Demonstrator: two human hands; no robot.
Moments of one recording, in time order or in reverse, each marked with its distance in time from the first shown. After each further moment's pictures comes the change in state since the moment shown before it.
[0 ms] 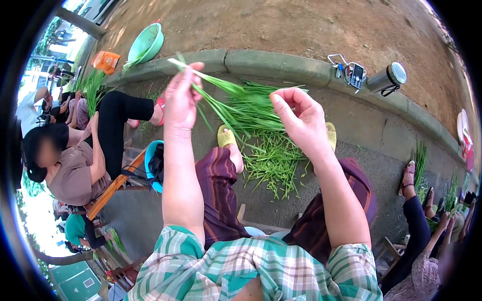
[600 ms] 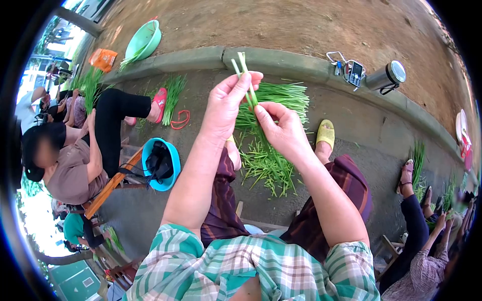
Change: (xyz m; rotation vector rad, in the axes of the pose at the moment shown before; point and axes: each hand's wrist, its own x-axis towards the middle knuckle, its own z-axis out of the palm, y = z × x) left_hand -0.032 -0.037 0.083 0.026 -0.122 -0.115; right_hand -0.015 0.007 0.026 -0.030 -0.177 0.222
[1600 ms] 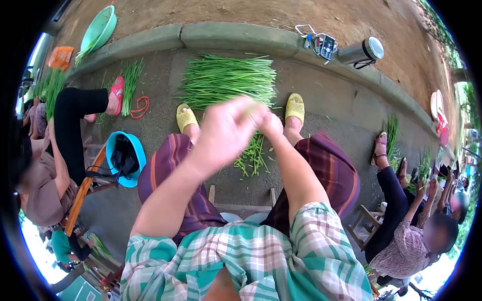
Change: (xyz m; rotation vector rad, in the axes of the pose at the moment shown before) left_hand -0.058 -0.022 0.032 0.605 -0.268 0.044; right_hand 0.023 0.291 -0.063 -0.759 0.178 0.547
